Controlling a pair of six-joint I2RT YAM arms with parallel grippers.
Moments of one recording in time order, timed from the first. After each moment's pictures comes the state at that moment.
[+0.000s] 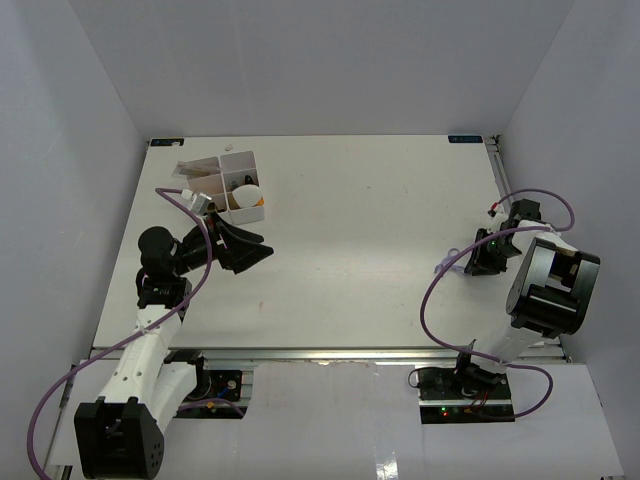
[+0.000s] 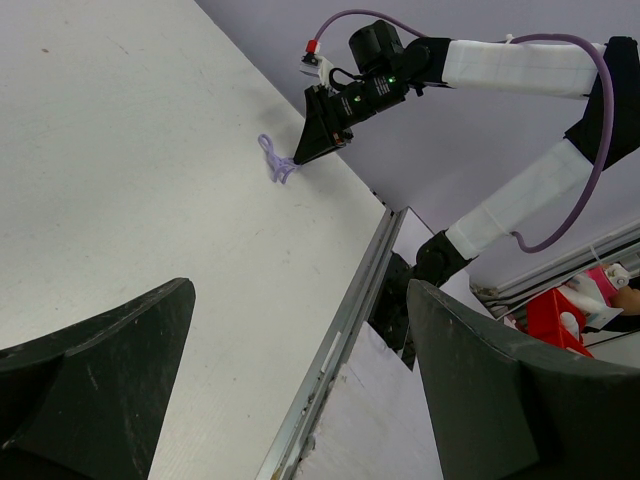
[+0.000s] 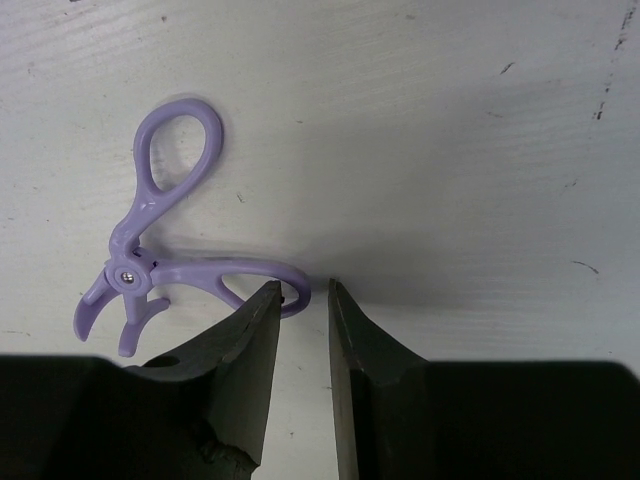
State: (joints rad) left arm -0.02 0.84 0.51 0.41 1.08 -0.72; right arm -0.34 1.66 0.95 -0.60 -0.29 -0.11
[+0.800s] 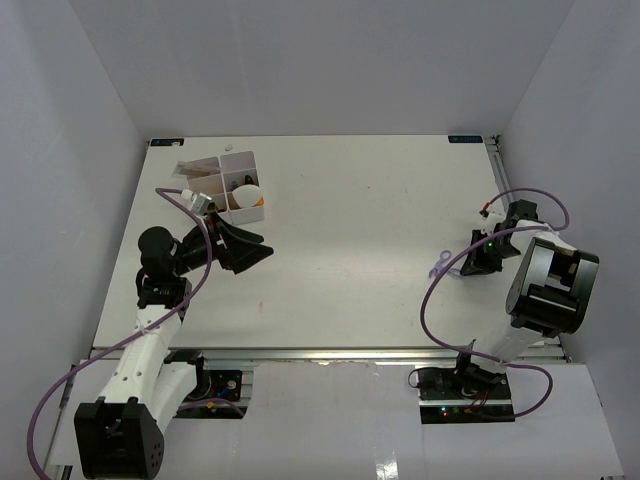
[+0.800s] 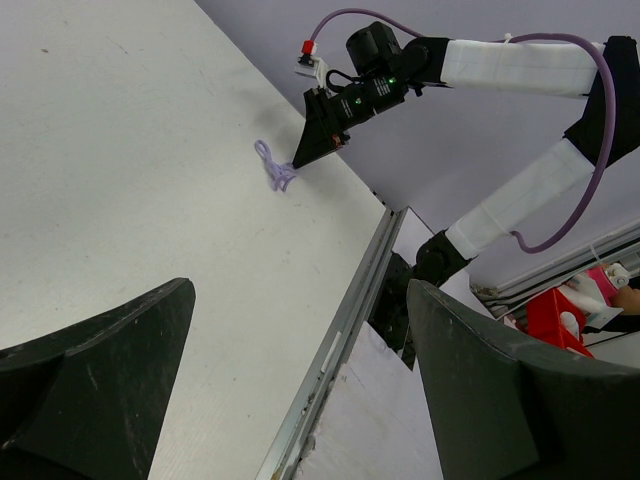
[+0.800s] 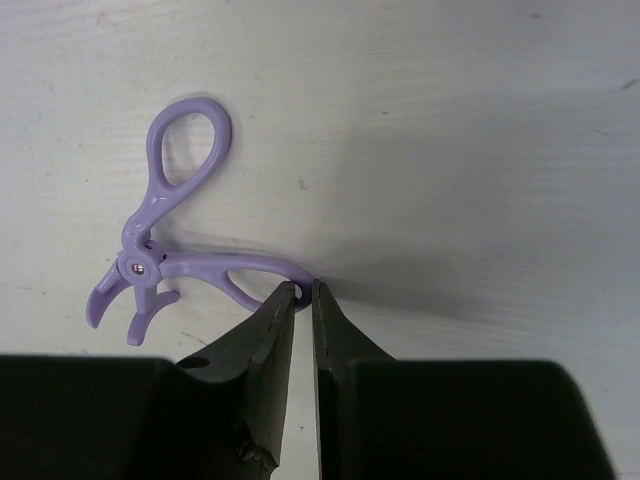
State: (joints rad) left arm -0.02 0.84 0.51 0.41 1.08 -0.72; right arm -0.33 1.66 0.95 -0.63 -0.37 -0.19
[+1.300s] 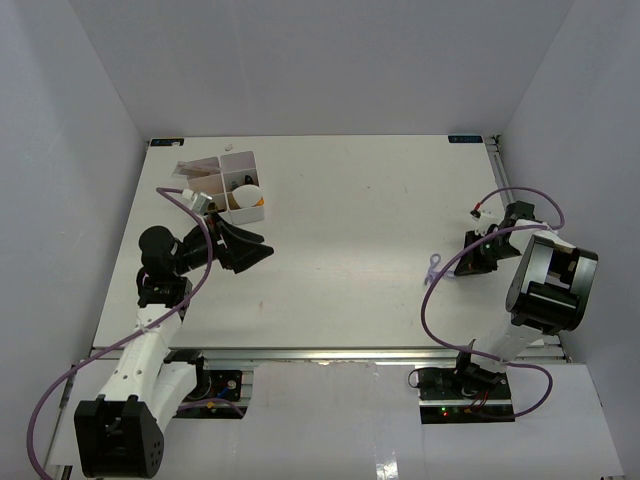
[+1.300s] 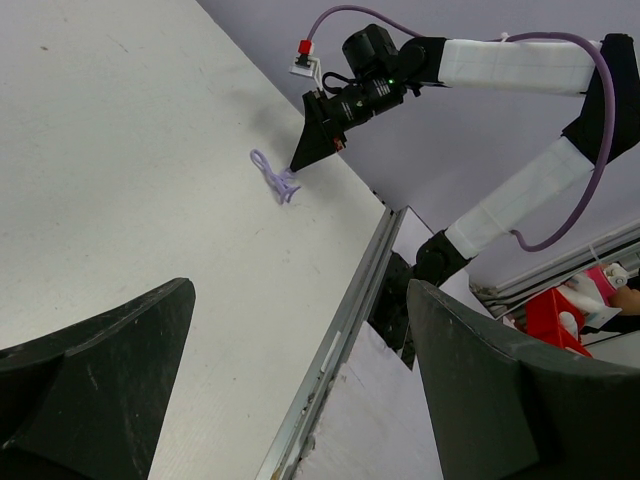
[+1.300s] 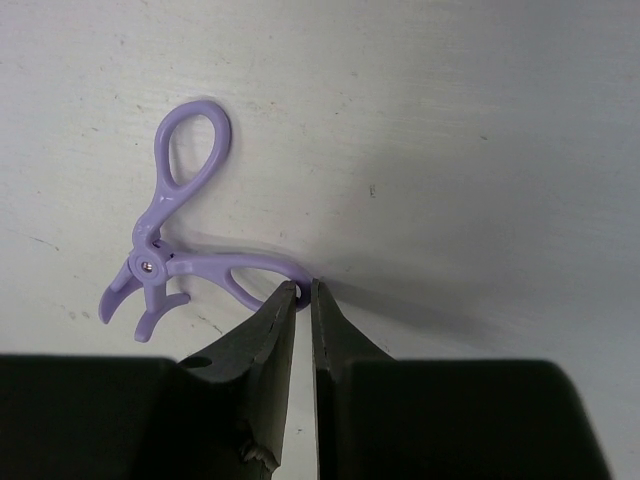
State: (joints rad) left arm -0.03 0.85 0.51 0.42 1.08 -0.72; right arm -0.33 1.68 0.96 -0.66 -0.49 -0.34
